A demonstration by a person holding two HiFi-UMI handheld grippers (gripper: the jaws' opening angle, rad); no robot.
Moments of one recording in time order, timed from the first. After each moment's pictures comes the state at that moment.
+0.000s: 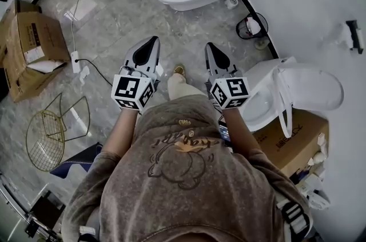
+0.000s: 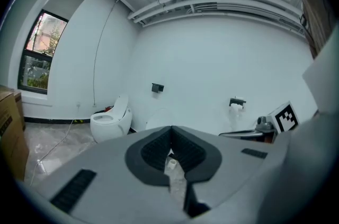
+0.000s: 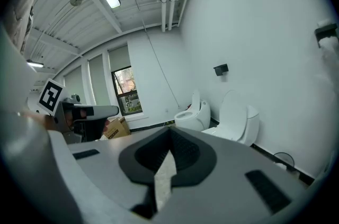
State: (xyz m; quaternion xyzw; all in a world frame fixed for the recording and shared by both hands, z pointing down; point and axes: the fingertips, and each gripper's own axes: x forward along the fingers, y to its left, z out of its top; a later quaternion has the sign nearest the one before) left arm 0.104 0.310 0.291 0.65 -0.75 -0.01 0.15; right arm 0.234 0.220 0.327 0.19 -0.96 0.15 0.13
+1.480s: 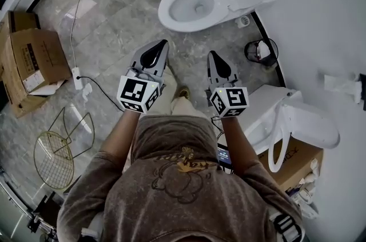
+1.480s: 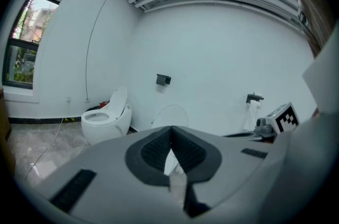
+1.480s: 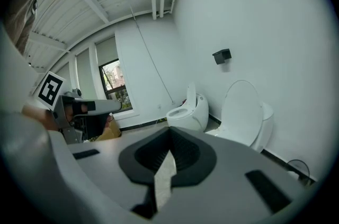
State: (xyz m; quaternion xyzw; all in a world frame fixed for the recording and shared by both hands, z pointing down) left arm -0.059 0.138 0.361 0.67 -0.72 0.01 0.18; right arm 0.066 0.070 0.405 0.21 -0.95 0.17 0.16
